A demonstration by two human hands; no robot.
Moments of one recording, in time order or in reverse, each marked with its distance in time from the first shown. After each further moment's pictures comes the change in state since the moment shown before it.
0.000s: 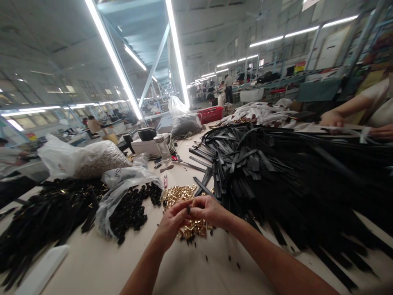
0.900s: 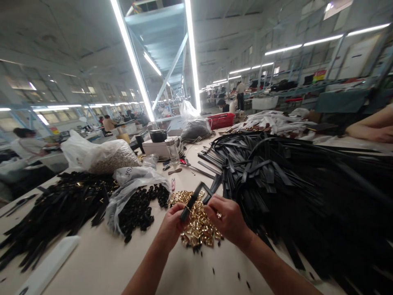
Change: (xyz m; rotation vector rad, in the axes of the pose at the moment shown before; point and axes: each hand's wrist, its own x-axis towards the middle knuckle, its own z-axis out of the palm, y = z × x) left_hand 0.005 0.006 -0.008 -0.254 0.103 0.094; right_hand -0.019 -0.035 -0.008 -0.747 0.314 -0.438
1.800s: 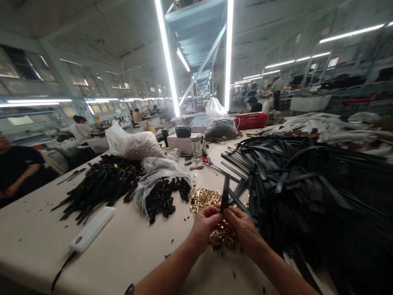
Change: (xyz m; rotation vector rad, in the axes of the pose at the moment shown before) left_hand 0.000 -0.032 0.014 0.044 0.054 0.039; right_hand -0.007 0.012 0.049 1.211 -0.107 0.642
